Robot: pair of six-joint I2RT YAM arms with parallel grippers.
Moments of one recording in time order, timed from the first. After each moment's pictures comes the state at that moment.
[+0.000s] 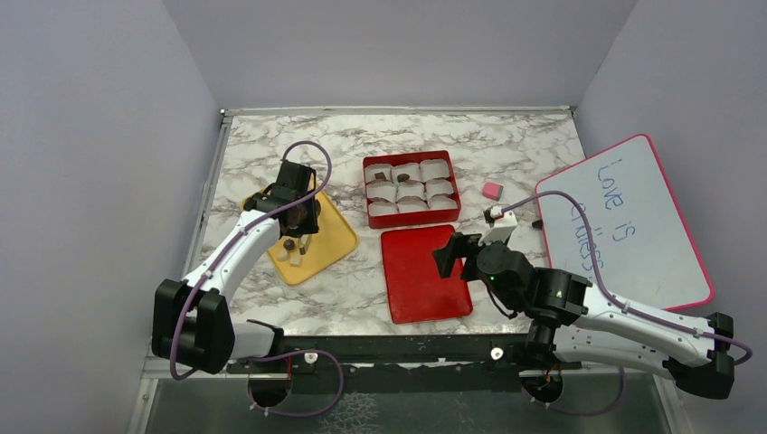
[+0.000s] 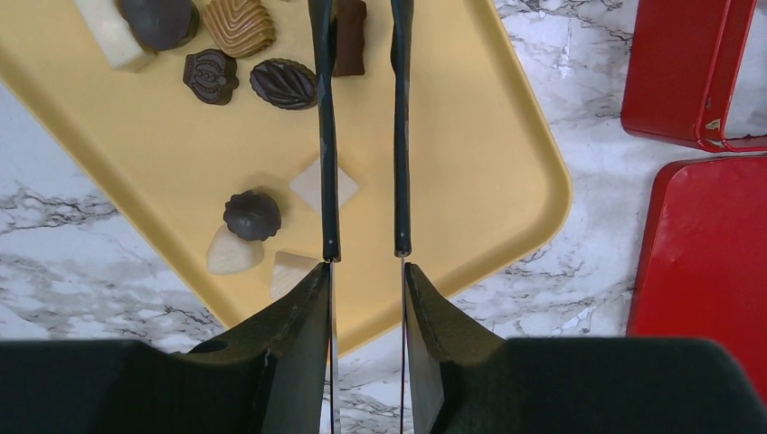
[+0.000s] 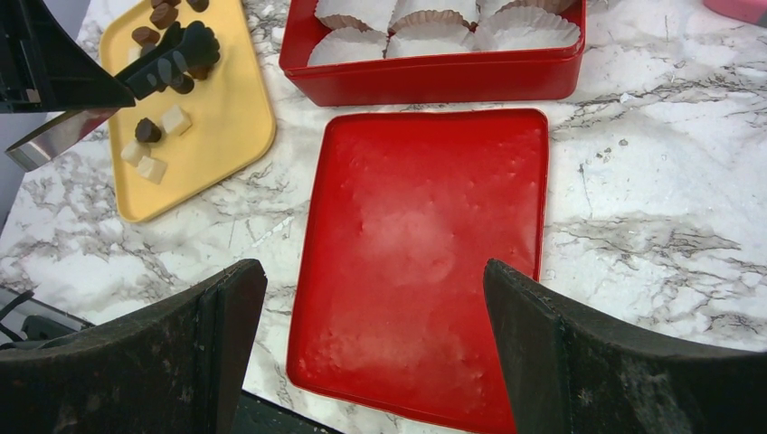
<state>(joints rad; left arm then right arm) -0.29 1.30 0.95 -0.68 -0.12 -0.35 1.16 0.76 0.70 -0.46 0.66 0.71</state>
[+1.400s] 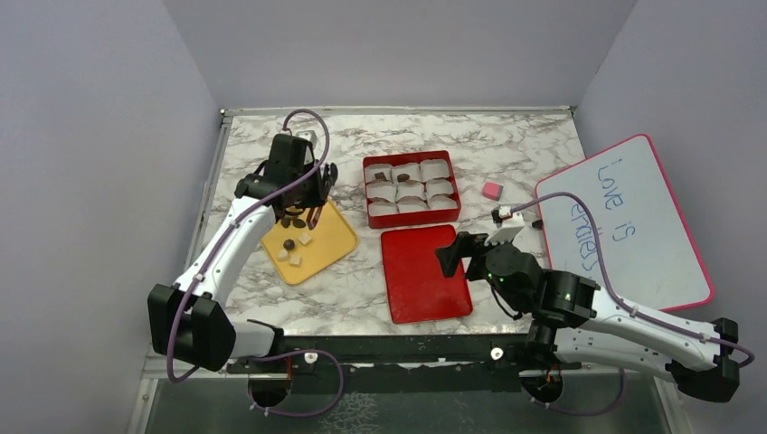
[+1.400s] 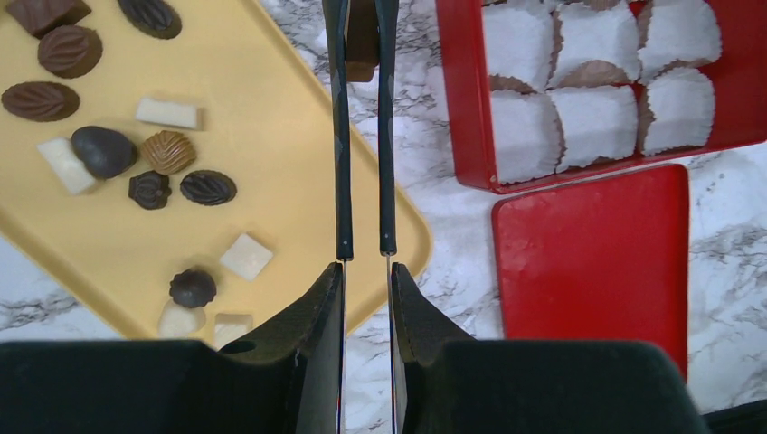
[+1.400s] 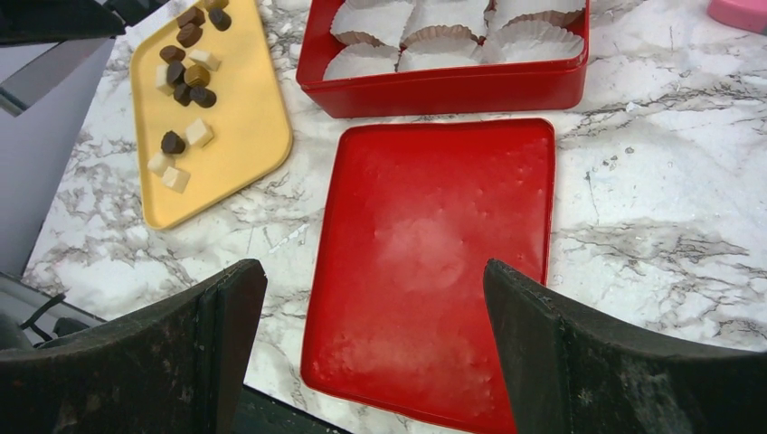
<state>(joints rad) -0.29 1.30 1.14 -0.67 0.03 -0.33 1.16 0.72 0.69 -0.46 0.66 0.72</state>
